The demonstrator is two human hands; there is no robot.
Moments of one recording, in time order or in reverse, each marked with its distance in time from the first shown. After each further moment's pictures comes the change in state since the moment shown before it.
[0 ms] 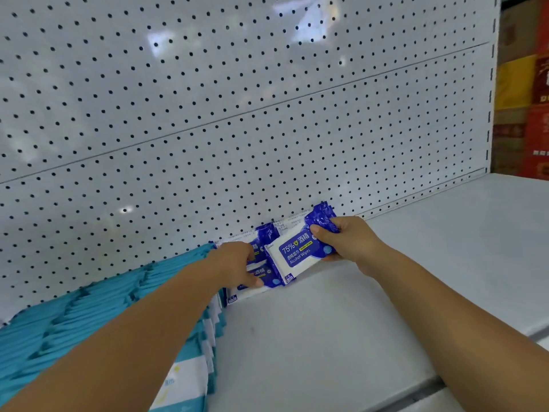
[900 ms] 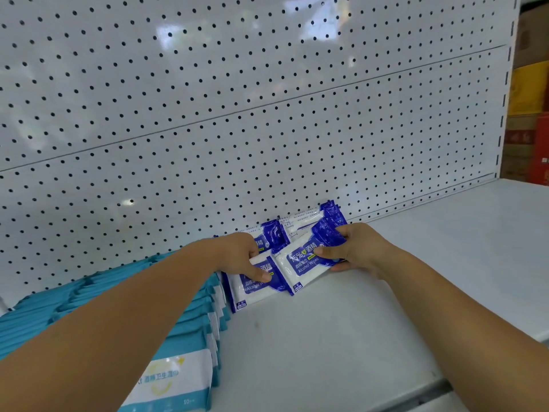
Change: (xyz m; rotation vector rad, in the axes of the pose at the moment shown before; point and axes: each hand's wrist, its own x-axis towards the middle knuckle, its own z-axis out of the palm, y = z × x) left_hand 0.011 -0.013 -0.015 -0.121 -0.154 0.094; right_hand 0.003 0.006 -0.007 -0.118 -0.136 0.118
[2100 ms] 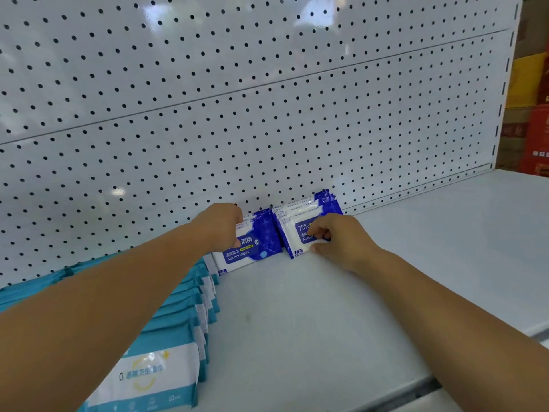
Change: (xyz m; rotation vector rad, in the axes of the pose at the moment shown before) left_hand 0.009 -0.004 -0.011 0.194 0.341 -0.064; right_hand 0.016 0.019 0.010 -0.733 0.180 -0.444
